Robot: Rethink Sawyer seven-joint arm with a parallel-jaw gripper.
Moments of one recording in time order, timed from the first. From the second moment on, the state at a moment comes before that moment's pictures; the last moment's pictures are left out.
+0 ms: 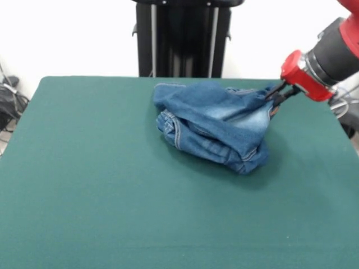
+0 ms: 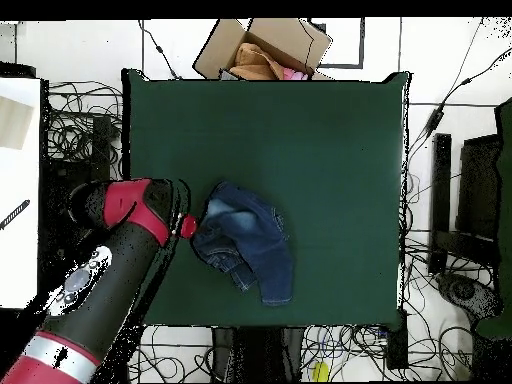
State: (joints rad) arm 0.57 -0.15 -0.69 1.26 0.30 1.04 1.93
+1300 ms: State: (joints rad) arm 0.64 -0.09 -0.70 1.11 0.32 1.22 2.27
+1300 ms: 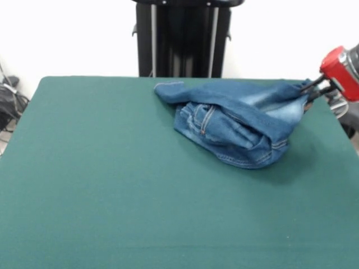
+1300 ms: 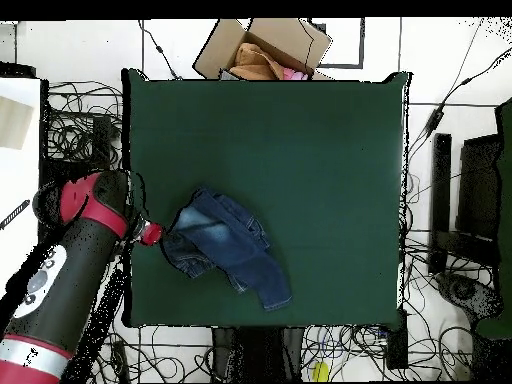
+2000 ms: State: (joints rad) arm 0.65 -0.06 -0.70 1.06 0.32 1.28 2.40
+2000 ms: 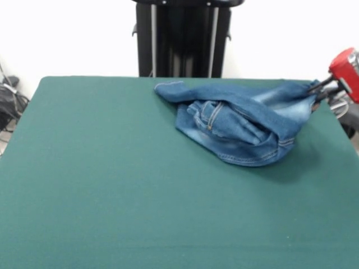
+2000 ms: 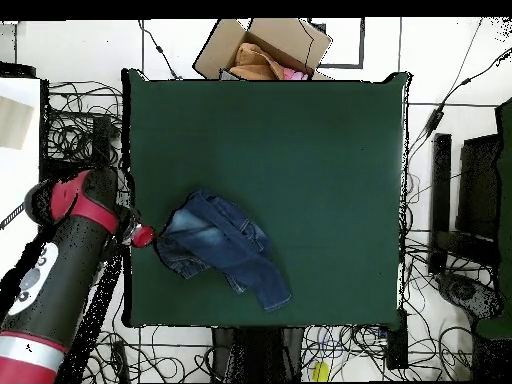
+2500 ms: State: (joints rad) arm 0.70 -0.06 -0.70 1.05 0.32 1.30 2.48
